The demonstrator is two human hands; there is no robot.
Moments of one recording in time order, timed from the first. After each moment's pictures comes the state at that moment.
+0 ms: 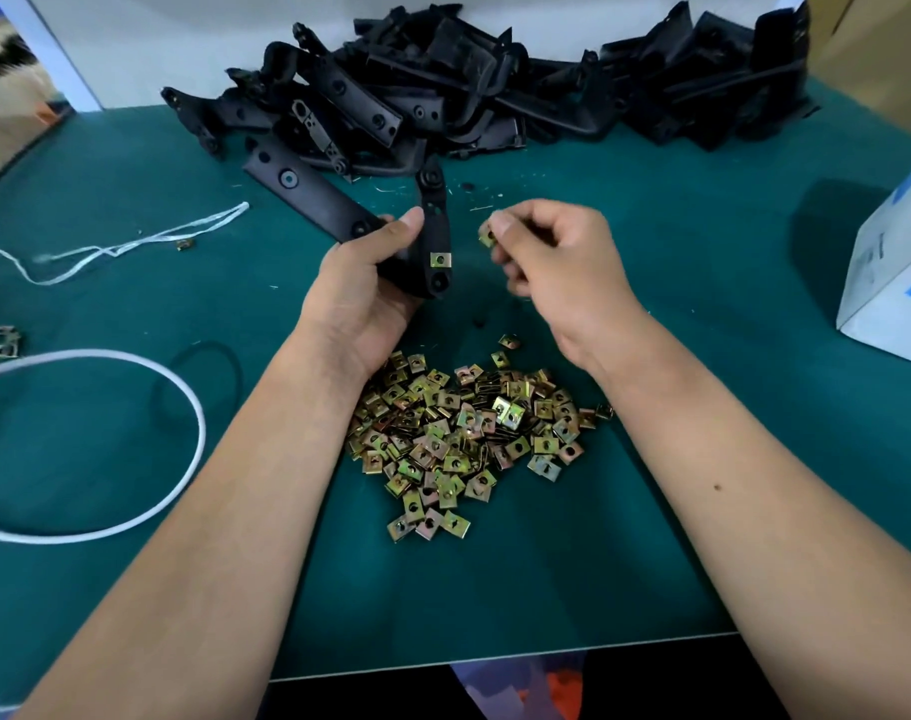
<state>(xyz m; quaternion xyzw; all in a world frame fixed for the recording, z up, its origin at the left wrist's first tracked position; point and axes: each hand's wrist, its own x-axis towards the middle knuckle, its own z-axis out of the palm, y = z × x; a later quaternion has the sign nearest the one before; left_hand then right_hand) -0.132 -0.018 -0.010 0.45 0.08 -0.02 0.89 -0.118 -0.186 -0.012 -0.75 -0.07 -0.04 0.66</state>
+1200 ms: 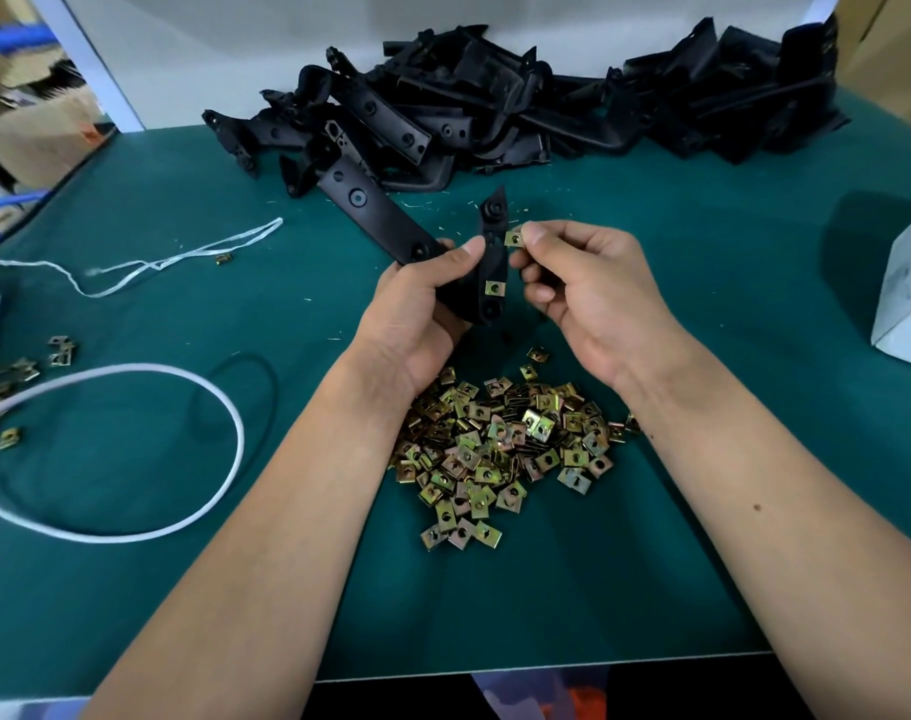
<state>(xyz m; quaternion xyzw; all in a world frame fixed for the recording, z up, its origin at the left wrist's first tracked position) -0.136 -0.027 -0.012 0.47 0.08 -0.06 0.87 -0.126 -0.180 0.000 -0.58 0.00 0.05 0.81</state>
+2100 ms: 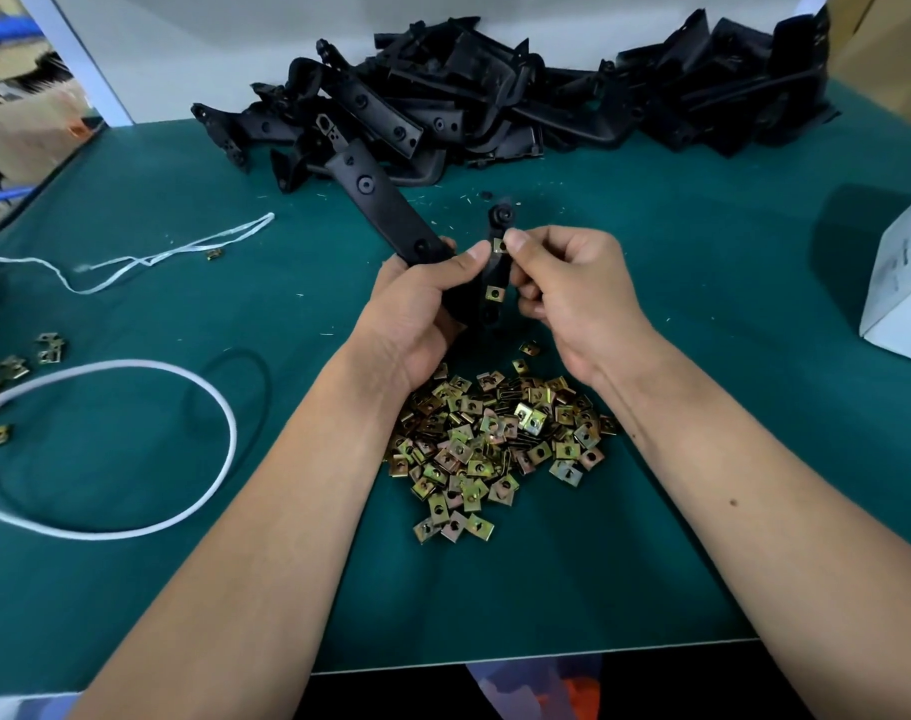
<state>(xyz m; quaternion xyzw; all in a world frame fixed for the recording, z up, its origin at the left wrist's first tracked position) -0.136 -0.029 -0.015 0.53 0.05 -0.06 0.85 -0.128 -0.174 -0.010 -0.68 -0.01 0.00 0.73</state>
